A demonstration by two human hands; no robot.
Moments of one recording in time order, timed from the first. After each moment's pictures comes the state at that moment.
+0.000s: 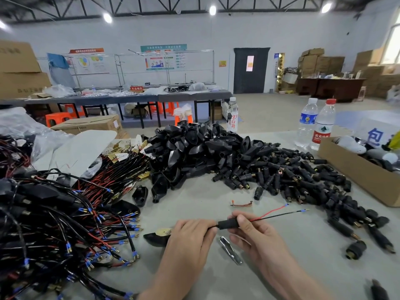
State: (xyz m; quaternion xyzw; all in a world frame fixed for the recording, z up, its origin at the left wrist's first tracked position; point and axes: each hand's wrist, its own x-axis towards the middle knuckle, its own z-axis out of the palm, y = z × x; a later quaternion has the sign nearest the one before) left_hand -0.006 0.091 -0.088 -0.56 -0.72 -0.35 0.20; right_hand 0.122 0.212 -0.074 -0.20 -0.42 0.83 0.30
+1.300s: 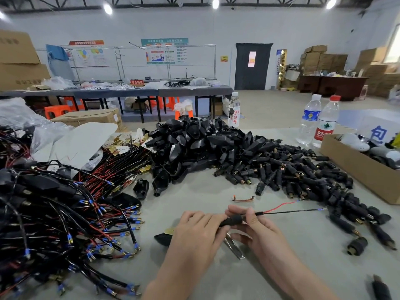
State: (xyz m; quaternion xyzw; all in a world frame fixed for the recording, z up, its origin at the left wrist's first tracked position) left_hand 0.005 0.093 -0.074 -0.59 -0.72 -0.24 0.28; right_hand 0.122 0.214 -0.079 -0.19 -0.49 0.80 0.29
